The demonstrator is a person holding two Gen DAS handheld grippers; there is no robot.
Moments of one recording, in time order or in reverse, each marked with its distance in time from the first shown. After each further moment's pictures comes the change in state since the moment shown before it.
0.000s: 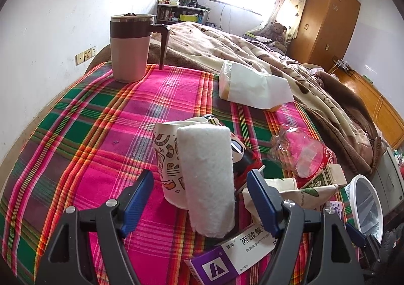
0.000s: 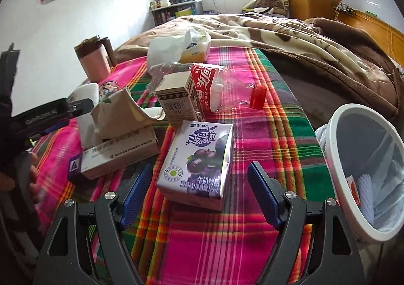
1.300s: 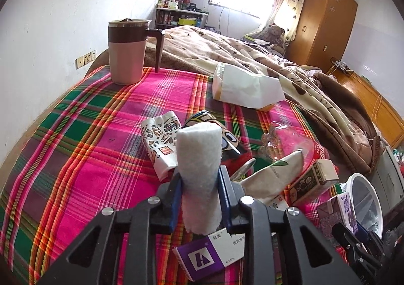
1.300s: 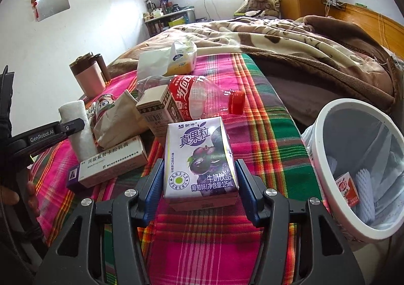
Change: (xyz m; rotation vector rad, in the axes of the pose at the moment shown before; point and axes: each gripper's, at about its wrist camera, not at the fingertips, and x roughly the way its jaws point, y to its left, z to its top) left arm -0.011 -0.013 -0.009 0.011 -0.028 0.000; right arm -0.017 -0.027 -0.001 0.066 -0.061 0.021
